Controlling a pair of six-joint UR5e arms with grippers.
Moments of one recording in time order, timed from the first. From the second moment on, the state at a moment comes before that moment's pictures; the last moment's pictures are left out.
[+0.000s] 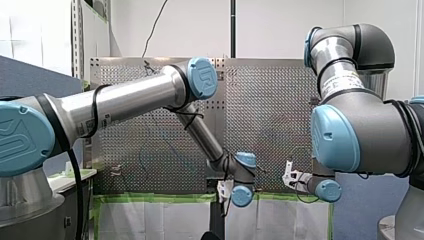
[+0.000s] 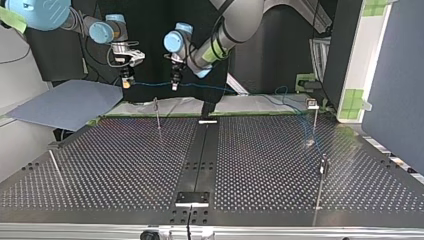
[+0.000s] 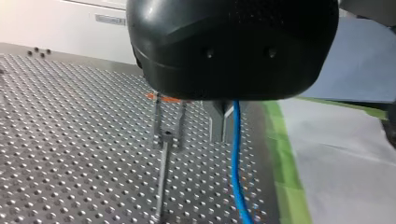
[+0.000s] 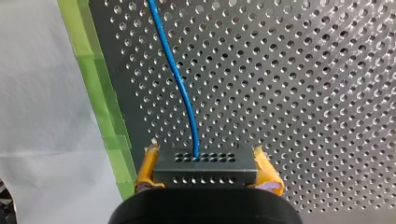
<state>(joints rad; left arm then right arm) -0.85 -2.79 -1.20 -2.41 -2.13 -1.72 1.63 -0.66 2.01 -1.23 1.24 1.73</state>
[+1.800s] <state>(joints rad) -0.84 -2.83 -1.03 -2.49 -2.14 -1.67 1.58 -0.59 1.88 -1.14 1.24 1.68</state>
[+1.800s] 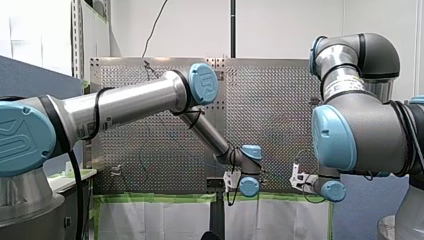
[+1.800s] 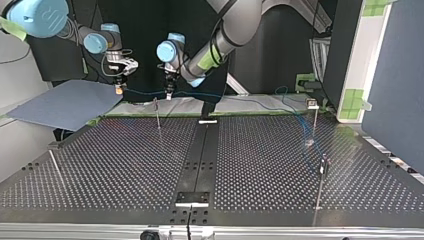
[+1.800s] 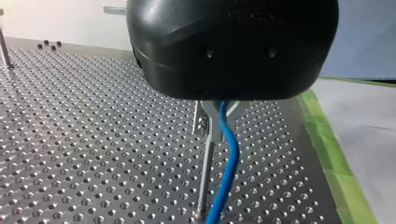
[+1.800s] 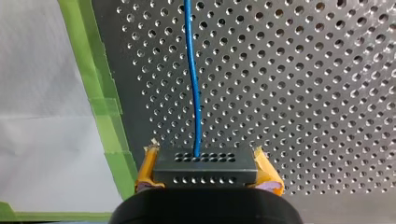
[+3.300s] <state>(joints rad) -0.75 -2.89 -0.92 -2.53 -2.03 -1.71 1.59 -0.59 1.83 -1.12 1.26 1.67</state>
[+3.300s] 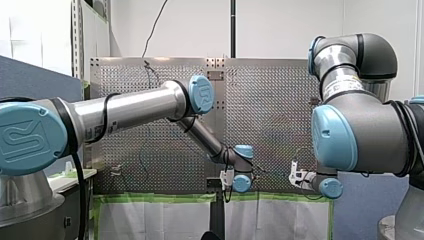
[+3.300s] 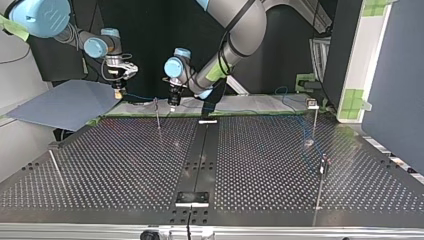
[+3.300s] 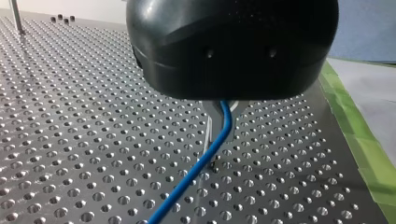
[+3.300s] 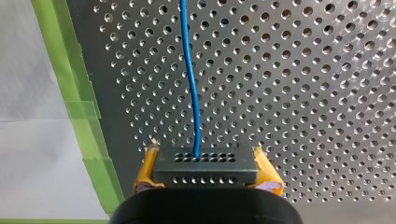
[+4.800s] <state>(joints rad) -0.70 -2.91 -0.91 -2.54 -1.97 -1.76 1.61 -0.54 1.67 -1.03 1.31 1.66</state>
